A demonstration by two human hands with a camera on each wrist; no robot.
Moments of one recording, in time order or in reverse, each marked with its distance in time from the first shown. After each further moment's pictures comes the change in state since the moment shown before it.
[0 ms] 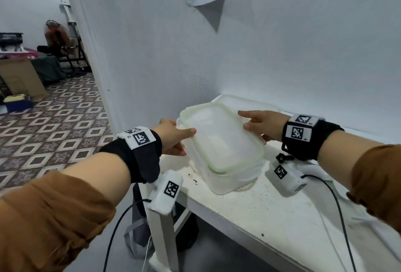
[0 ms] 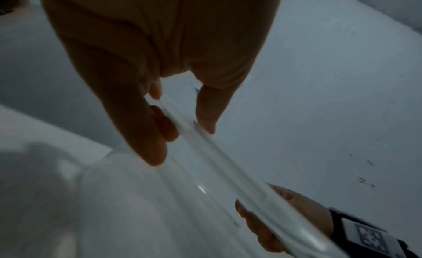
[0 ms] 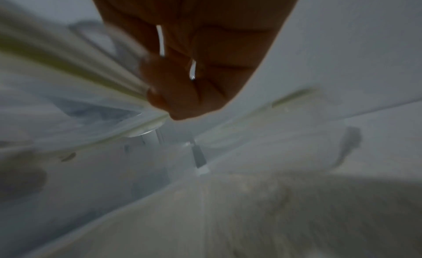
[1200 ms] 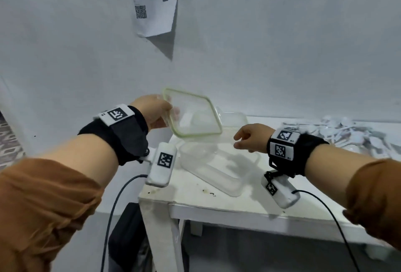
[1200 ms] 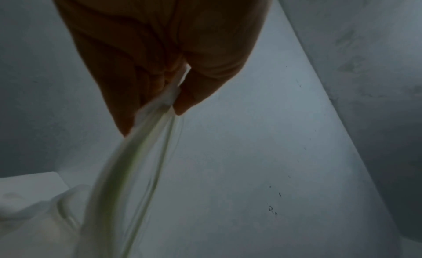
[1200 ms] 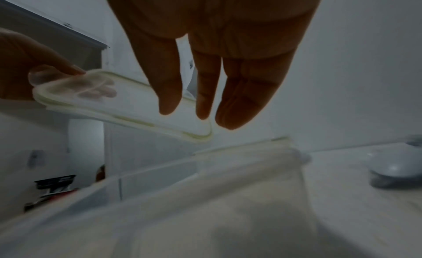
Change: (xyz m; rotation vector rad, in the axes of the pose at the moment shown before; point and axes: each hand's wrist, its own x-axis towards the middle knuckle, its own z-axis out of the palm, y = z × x) left_hand 0.014 0.084 -0.079 -0.180 -0.300 0.327; right_hand -0.062 -0.061 0.070 -0.404 0.447 0.245
